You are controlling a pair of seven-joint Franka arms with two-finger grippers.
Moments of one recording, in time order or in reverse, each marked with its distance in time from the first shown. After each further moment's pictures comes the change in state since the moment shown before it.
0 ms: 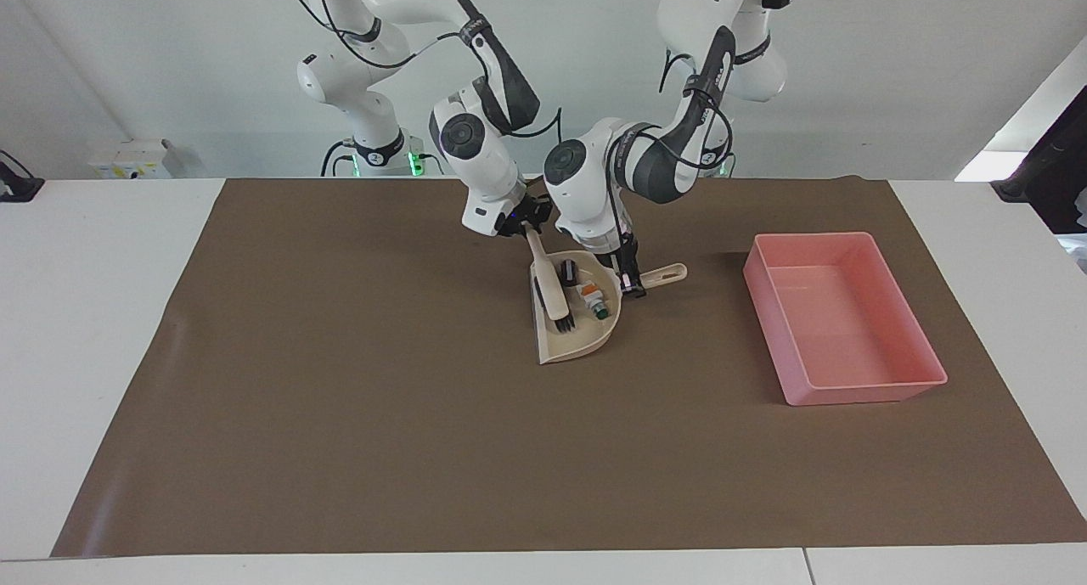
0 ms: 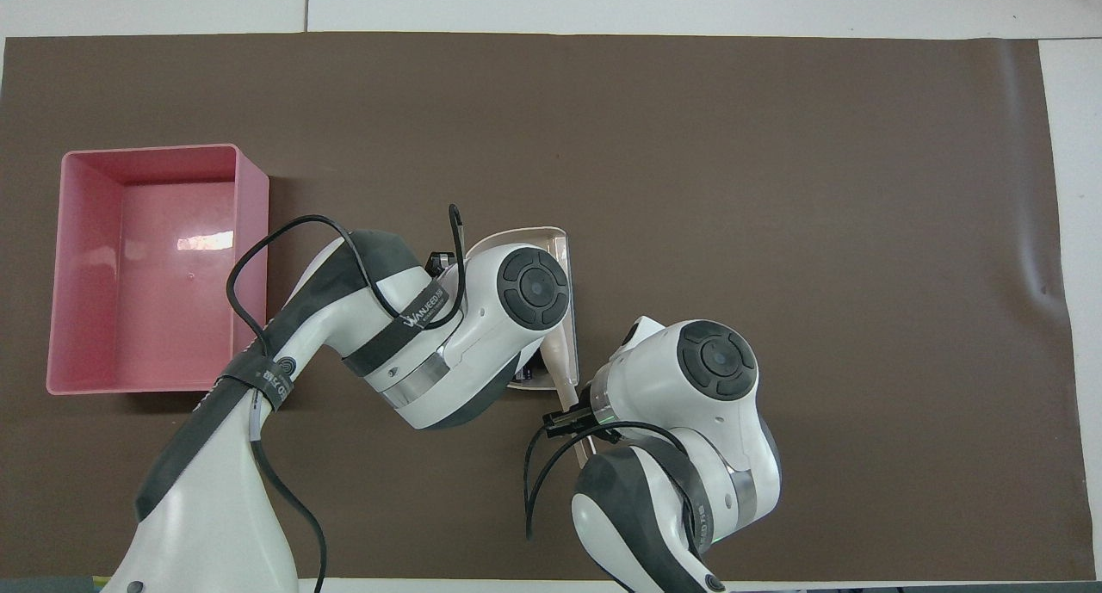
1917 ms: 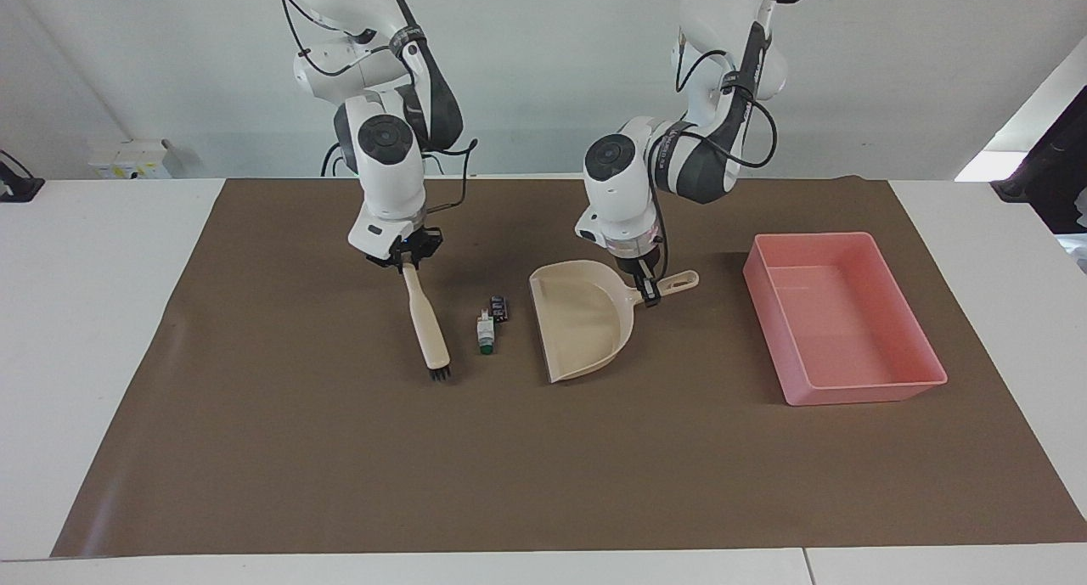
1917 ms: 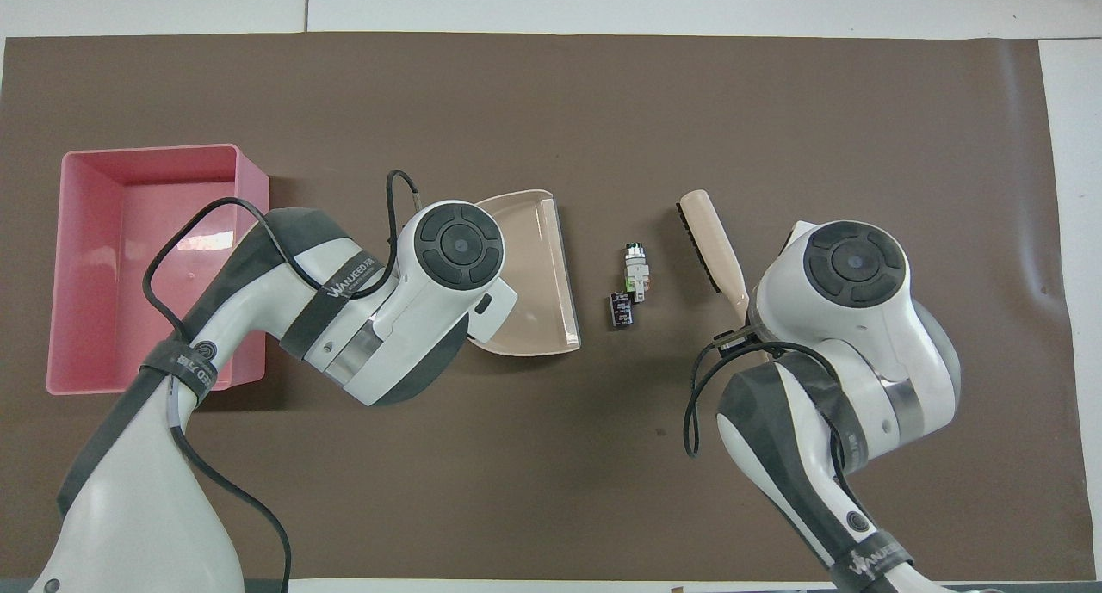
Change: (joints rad) left arm 0.079 -0.036 0.002 0.008 -0.086 0.061 0.009; right arm -0.298 -0.051 -0.020 0.070 -0.619 -0.227 -0.012
